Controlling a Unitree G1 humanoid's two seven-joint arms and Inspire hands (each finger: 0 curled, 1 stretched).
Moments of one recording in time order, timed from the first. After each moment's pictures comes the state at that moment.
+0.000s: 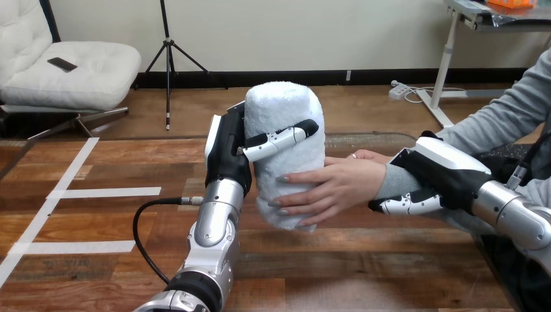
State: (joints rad) left arm -0.76 -0.08 0.13 1.26 -0.03 -0.61 0.00; right arm -0.68 -0.61 0.30 1.14 -0.47 -0.70 0.16
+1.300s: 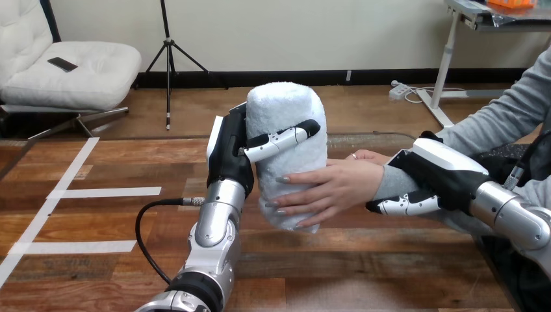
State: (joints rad) left arm -0.76 -0.09 0.13 1.26 -0.05 -0.61 -0.02; right arm -0.68 -0.61 0.30 1.14 -0.48 -0.70 0.17
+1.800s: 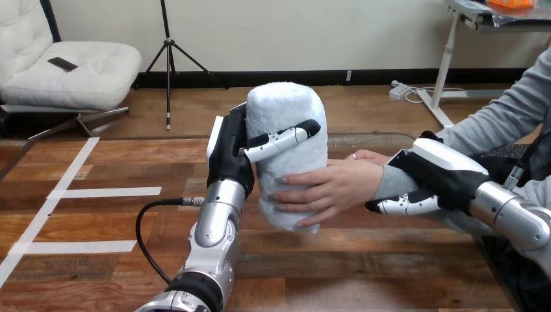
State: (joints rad) left arm -0.76 -0.09 0.13 1.26 -0.05 -0.61 -0.03; right arm -0.68 -0.61 0.30 1.14 -0.47 -0.70 0.17
